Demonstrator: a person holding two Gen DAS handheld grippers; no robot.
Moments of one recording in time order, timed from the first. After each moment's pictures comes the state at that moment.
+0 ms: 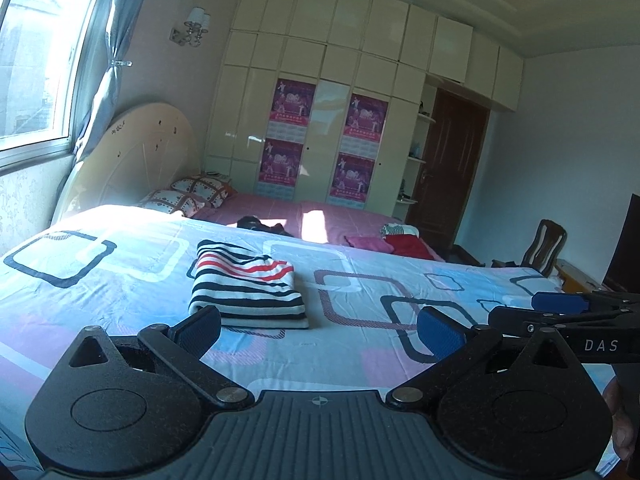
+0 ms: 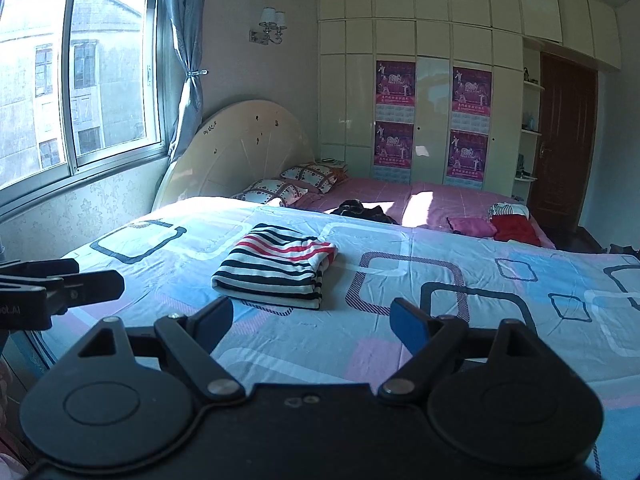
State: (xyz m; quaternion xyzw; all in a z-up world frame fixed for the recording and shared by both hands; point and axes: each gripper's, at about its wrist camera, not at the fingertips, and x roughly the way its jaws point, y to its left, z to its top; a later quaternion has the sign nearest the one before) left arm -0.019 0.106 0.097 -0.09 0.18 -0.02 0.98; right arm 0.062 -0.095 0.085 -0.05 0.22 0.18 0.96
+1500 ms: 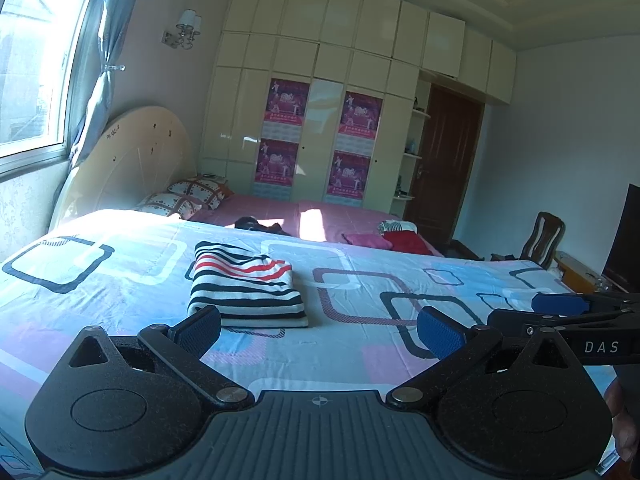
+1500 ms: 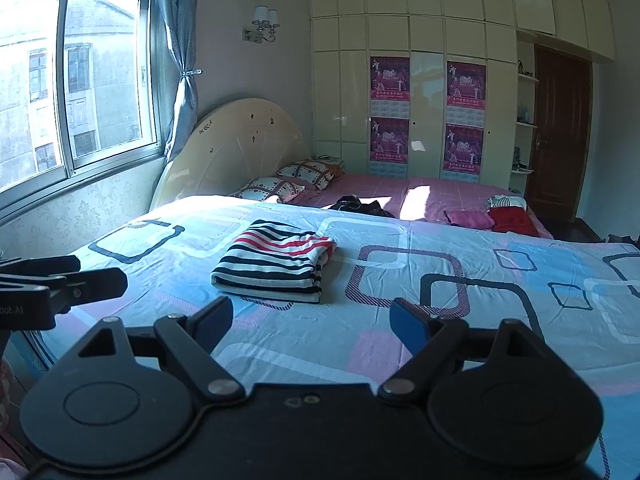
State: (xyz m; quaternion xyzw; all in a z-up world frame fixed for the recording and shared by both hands) left arm -0.021 0.101 0.104 -0.08 0.18 -0.02 0.98; right arm 0.053 -0.095 0.081 -0.04 0.23 0.17 0.96
